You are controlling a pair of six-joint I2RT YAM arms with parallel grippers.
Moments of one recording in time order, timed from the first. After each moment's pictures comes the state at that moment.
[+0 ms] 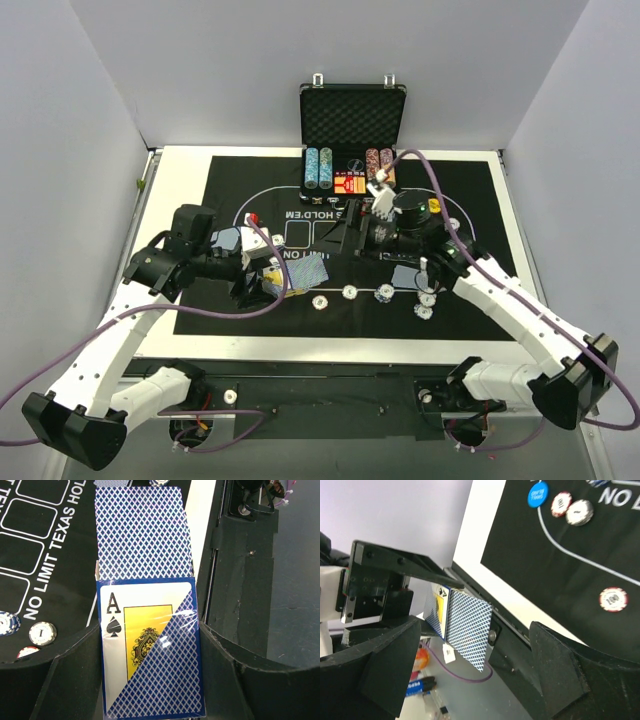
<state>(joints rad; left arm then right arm) -0.40 1.01 1.09 -0.87 0.86 0.51 0.63 1.18 1.09 -0.35 -0.41 0.86</state>
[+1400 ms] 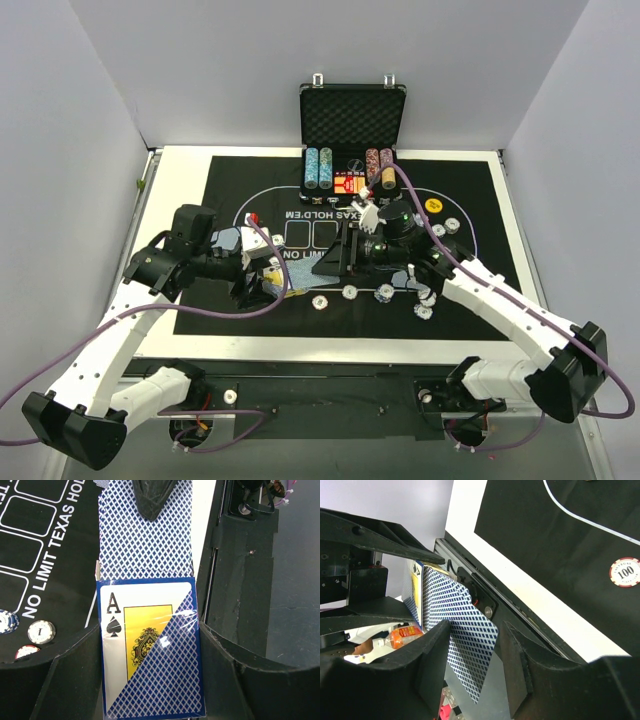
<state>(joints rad) -0.40 1.01 1.09 -0.88 0.86 0.50 0.72 1.24 1.03 -0.33 -0.48 0.86</state>
